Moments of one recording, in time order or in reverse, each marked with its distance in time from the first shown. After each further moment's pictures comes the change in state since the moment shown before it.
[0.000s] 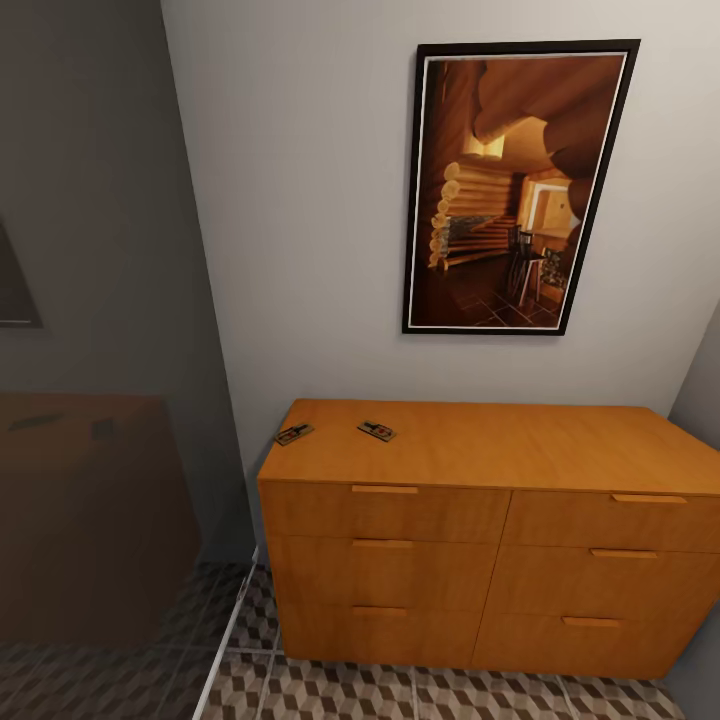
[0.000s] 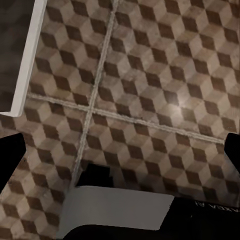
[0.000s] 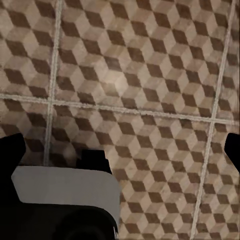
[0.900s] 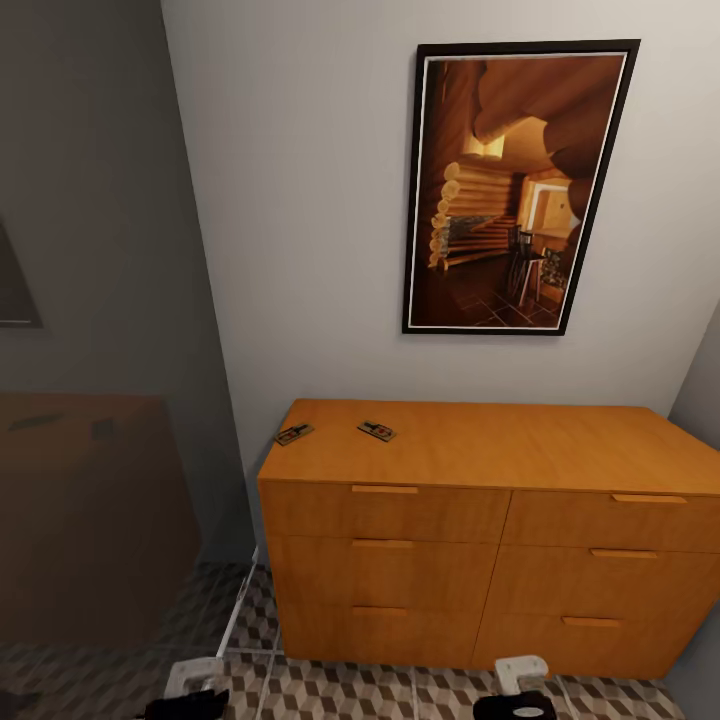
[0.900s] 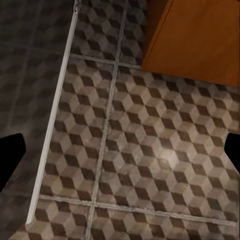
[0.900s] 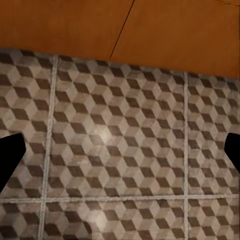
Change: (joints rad) left arm 0.000 0.196 0.022 -0.603 -0.006 0.328 0.038; right arm 0.001 -0.002 -0.002 -0.625 0.000 0.386 0.002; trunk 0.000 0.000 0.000
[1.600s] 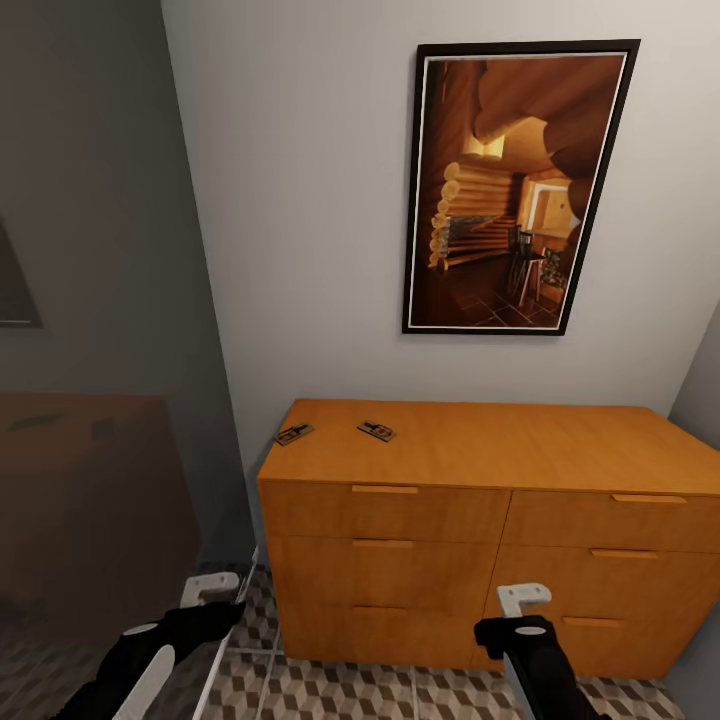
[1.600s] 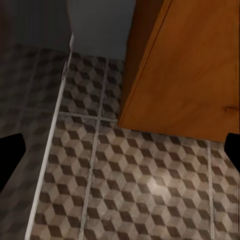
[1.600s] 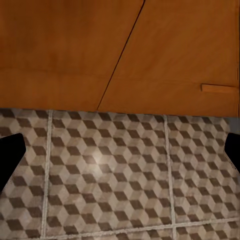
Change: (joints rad) left arm 0.000 0.012 0.106 -0.484 -0.011 0.327 0.107; right arm 0.001 0.000 0.001 -0.428 0.001 0.308 -0.003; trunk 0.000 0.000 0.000
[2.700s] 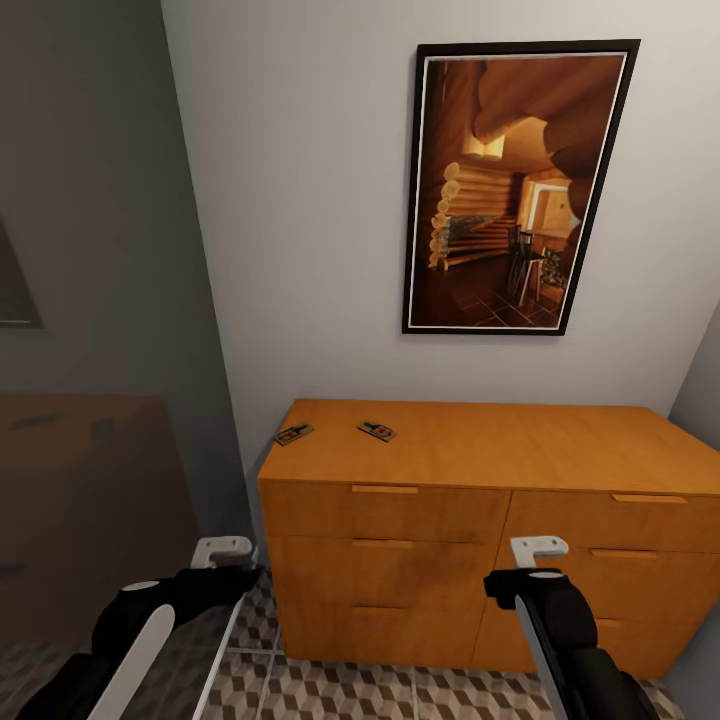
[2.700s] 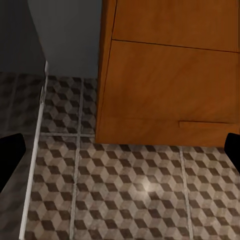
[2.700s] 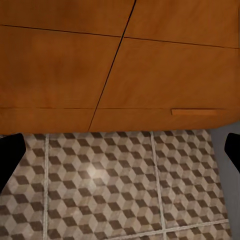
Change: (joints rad) left arm -0.008 -0.019 0.040 -0.310 0.001 0.278 0.013; right arm -0.030 -0.001 -0.001 -0.349 0.001 0.325 -0.007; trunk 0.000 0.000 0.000
